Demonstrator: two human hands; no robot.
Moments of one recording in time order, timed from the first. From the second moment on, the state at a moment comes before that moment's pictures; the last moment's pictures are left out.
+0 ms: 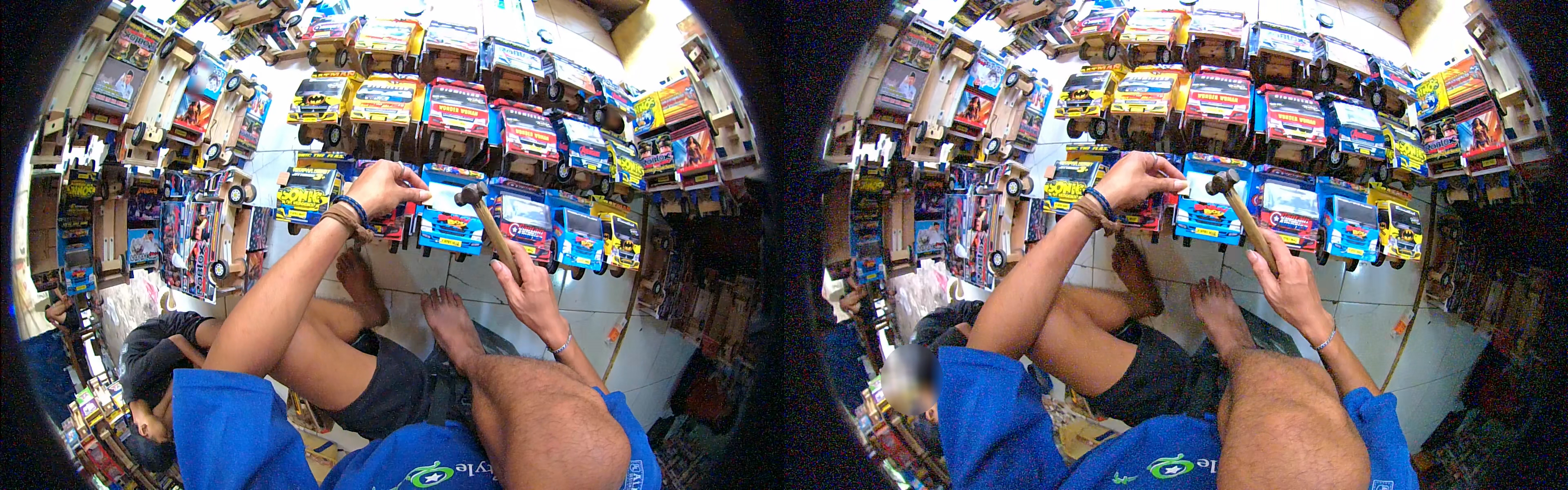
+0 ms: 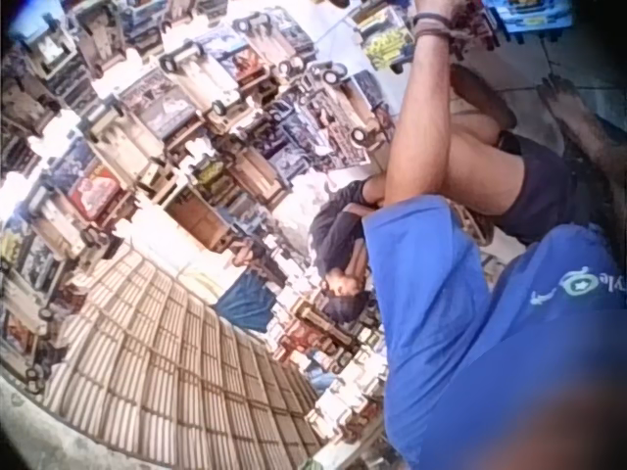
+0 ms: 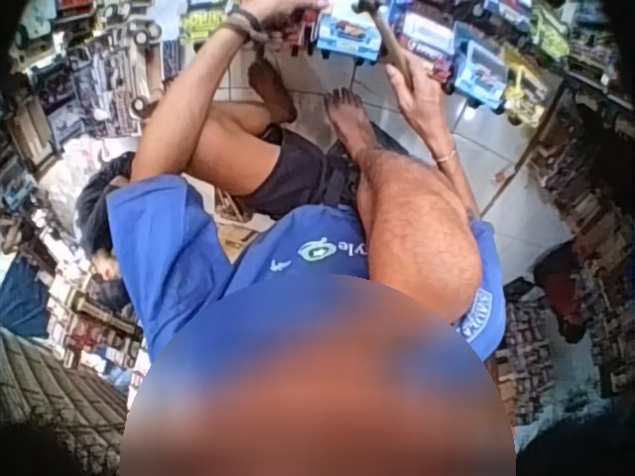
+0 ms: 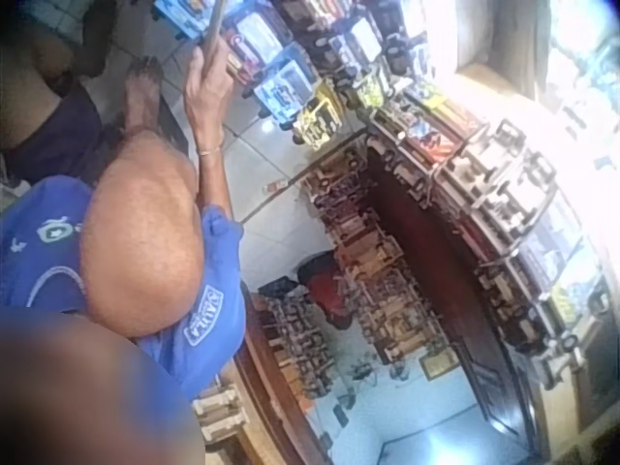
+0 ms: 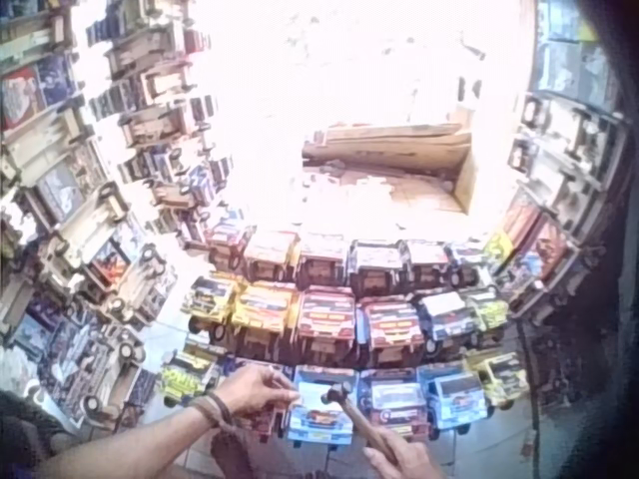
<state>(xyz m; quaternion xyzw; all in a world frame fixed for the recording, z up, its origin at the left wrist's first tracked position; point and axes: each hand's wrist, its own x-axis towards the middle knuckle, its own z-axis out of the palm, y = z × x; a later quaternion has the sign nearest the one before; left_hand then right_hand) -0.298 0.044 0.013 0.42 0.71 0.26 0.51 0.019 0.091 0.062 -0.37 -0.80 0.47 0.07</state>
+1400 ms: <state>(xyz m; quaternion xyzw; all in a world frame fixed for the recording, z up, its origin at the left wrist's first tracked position) -0.297 0.046 0.002 0.47 0.70 0.26 0.47 0.022 0.106 0.071 -0.19 -0.97 0.17 -0.01</state>
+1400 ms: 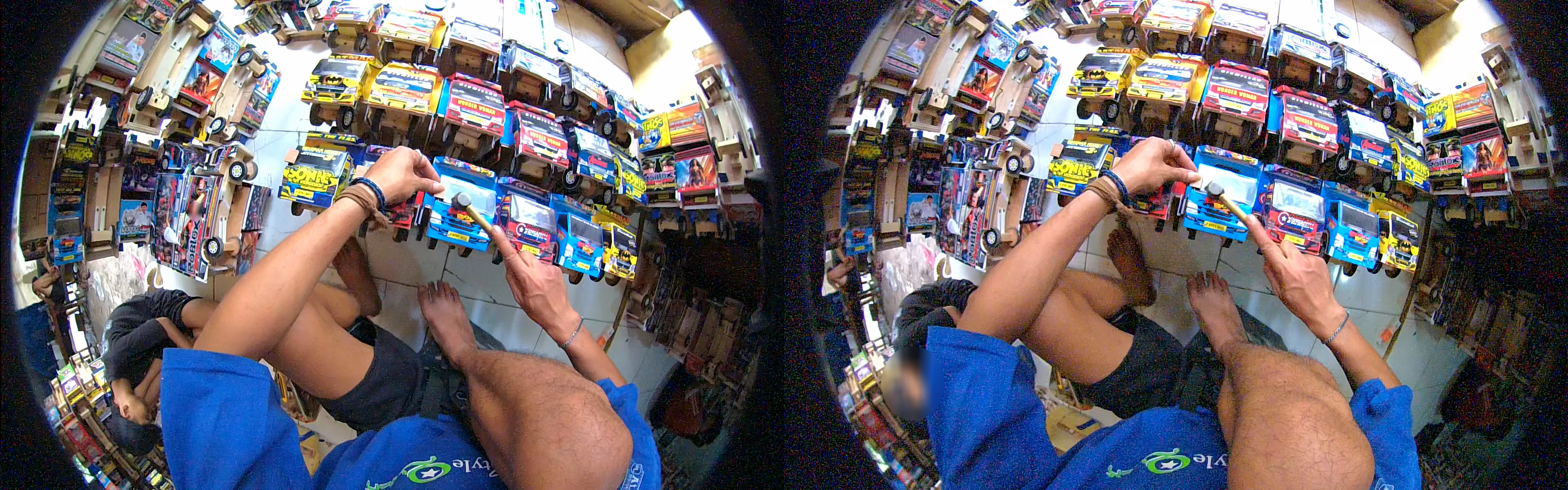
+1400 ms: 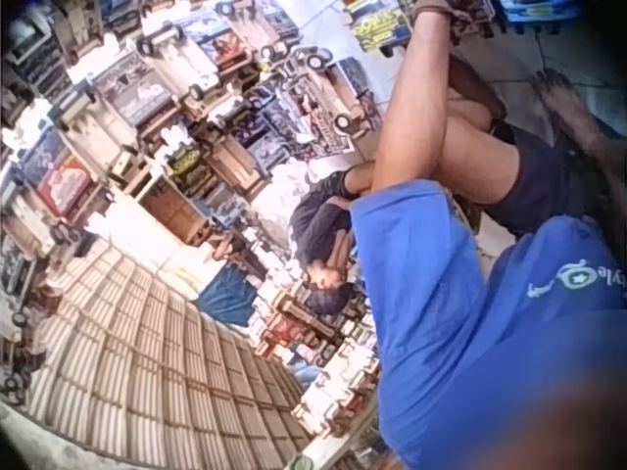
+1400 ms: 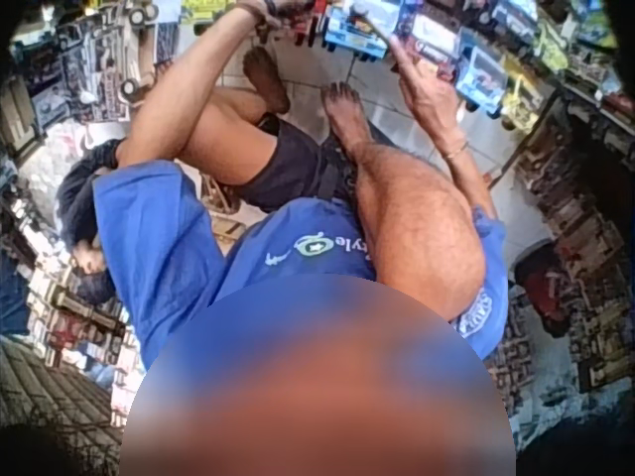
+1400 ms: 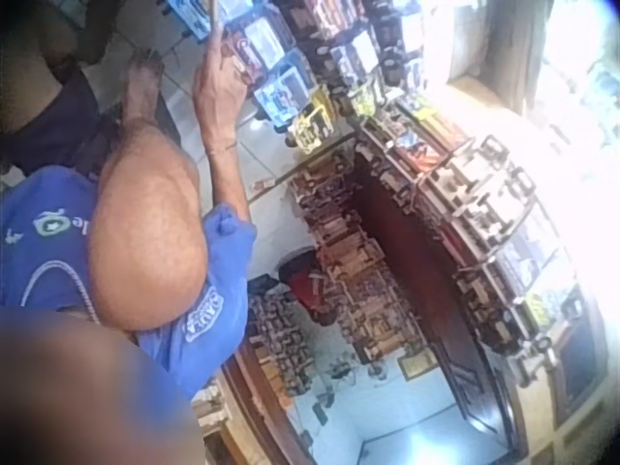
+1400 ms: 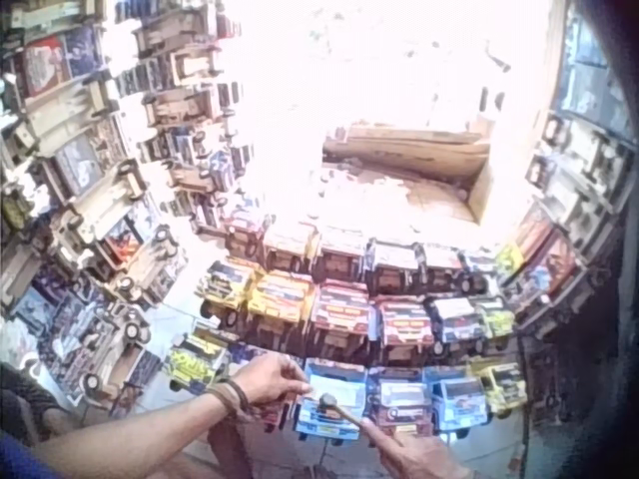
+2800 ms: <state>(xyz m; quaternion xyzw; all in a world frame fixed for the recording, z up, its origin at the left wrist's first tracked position) -0.188 0.100 0.060 0.30 0.45 0.45 0.70 0.042 0.076 0.057 -0.50 -0.61 0.55 0.27</state>
